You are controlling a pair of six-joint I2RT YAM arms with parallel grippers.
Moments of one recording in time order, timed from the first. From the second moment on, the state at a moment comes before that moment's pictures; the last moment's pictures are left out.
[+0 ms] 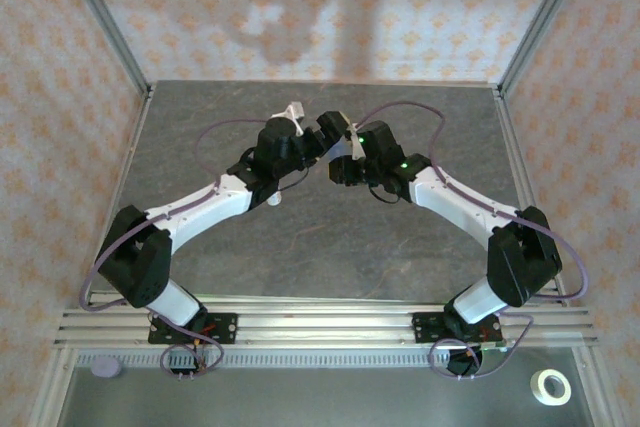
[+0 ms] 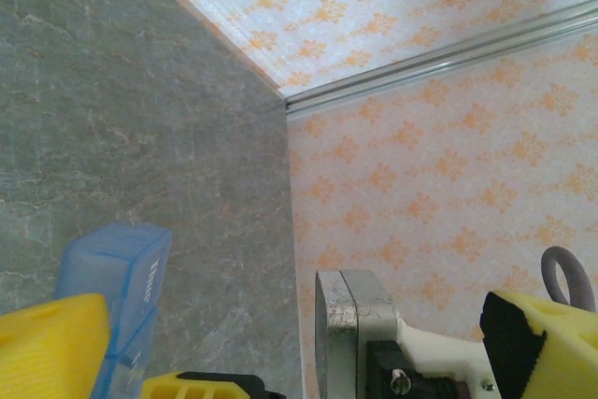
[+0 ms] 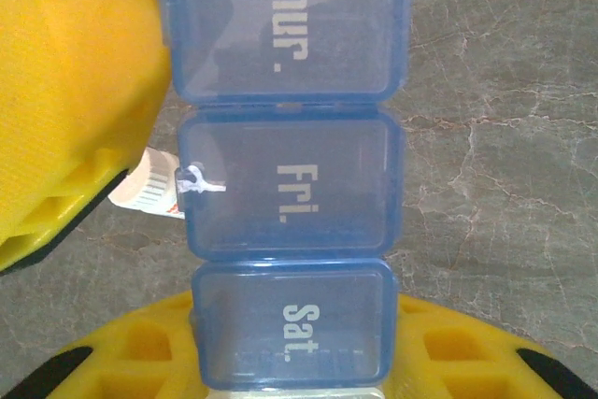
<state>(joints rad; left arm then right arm) -0.59 1.55 1.08 0.23 0.11 -1.18 0.60 1.52 1.12 -0.37 -0.19 0.42</state>
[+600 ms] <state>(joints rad) -0.58 1.47 1.10 0.17 0.03 -1.18 0.60 1.54 1.12 -0.36 -0.19 0.42</state>
